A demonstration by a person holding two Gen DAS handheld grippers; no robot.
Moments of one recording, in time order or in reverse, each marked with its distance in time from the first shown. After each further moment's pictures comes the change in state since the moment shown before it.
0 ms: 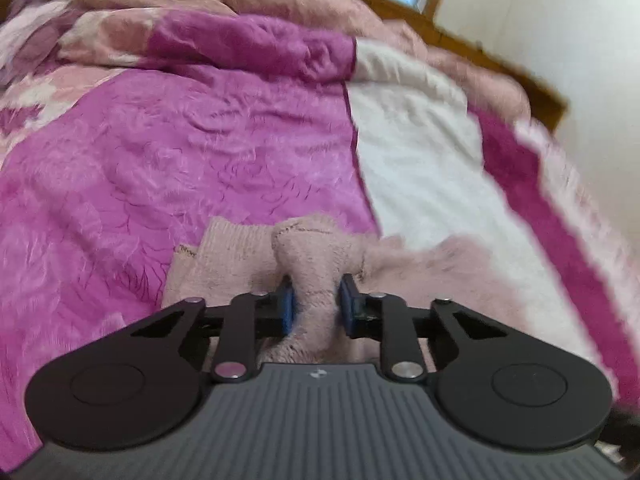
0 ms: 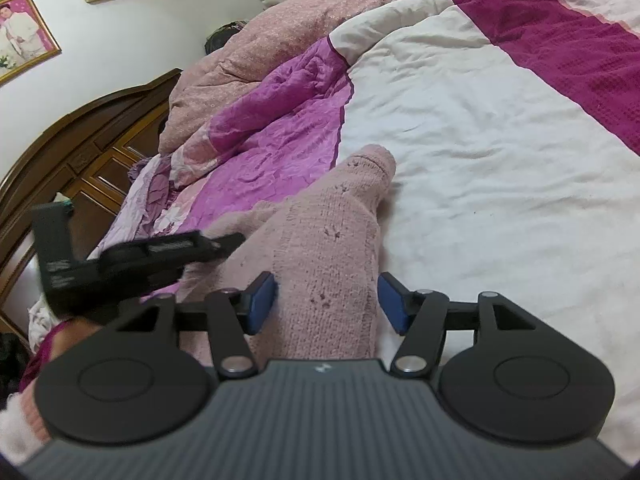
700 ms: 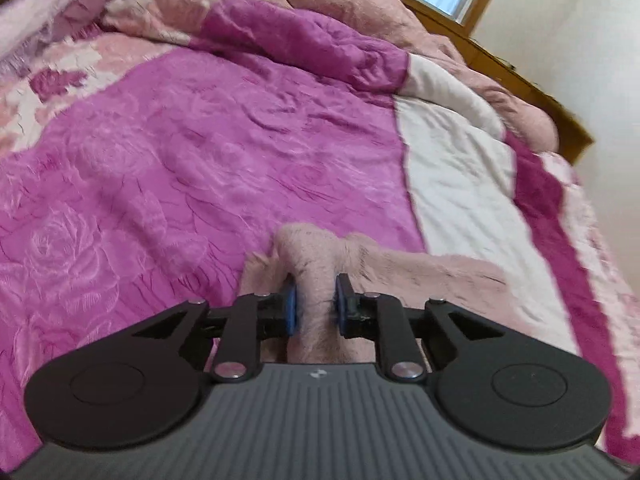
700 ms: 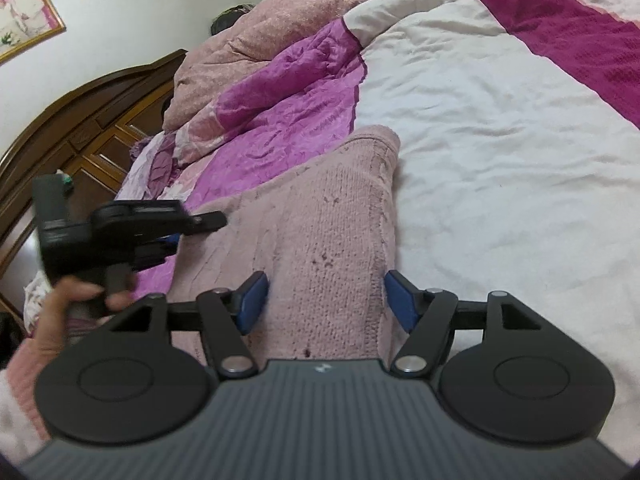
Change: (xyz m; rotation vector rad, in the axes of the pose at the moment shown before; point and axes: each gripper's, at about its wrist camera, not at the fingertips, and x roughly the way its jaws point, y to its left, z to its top) left arm -0.001 0.051 0.021 -0.076 0.061 0.031; right arm 0.009 0.017 -0.017 -0.031 0.041 -0.007
